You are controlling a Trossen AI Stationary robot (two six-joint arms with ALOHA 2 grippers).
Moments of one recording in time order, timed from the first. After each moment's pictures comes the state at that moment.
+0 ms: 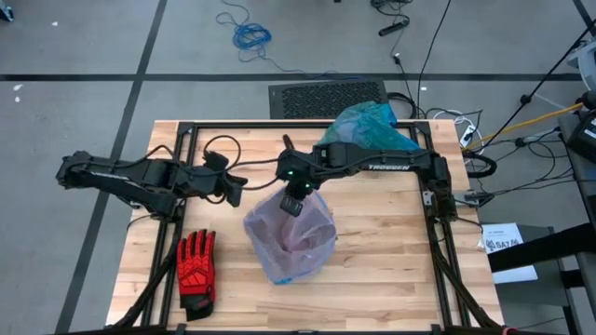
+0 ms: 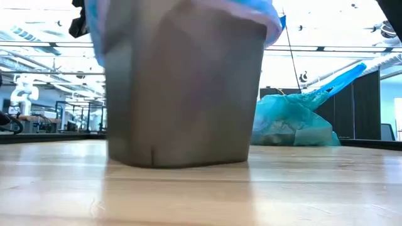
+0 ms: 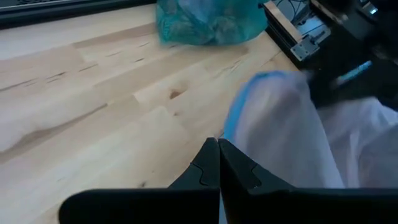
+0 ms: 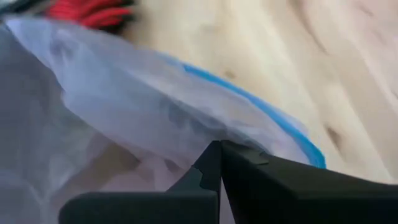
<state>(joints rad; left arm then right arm) -0.13 0.91 0.92 -0.70 -0.43 -0.94 -0.02 2.01 2.07 -1.06 -0.04 0.42</state>
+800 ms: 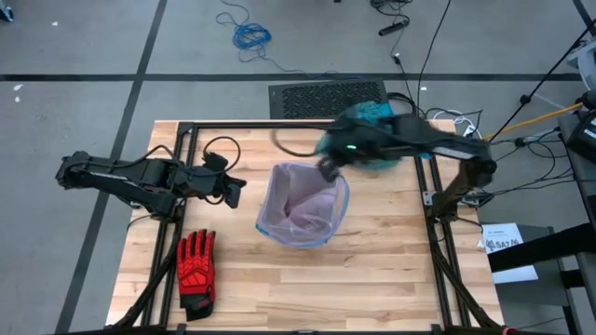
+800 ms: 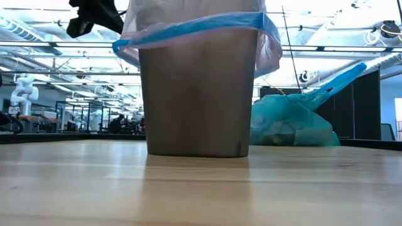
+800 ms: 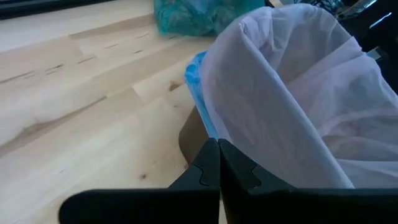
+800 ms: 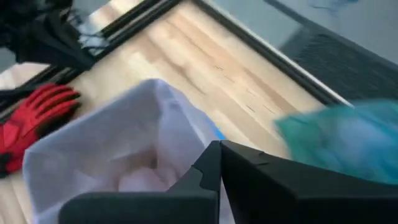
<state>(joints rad) -0.13 0.90 0.92 -0.73 -0.40 -0.94 -0.02 1.69 2.07 -1.27 0.34 0.61</state>
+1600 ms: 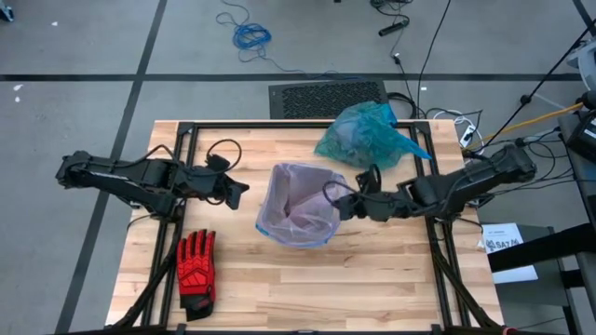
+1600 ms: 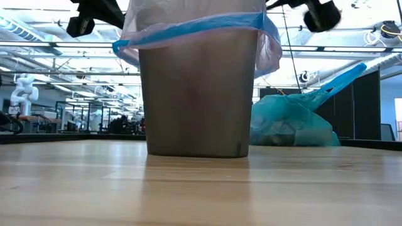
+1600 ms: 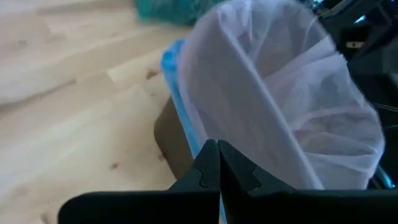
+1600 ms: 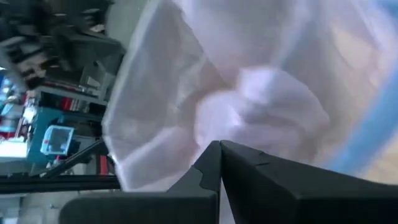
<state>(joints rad) -0.14 0.91 0.92 -0.68 -0.33 -1.00 0.32 1.26 1.10 -0.49 0.48 1.43</state>
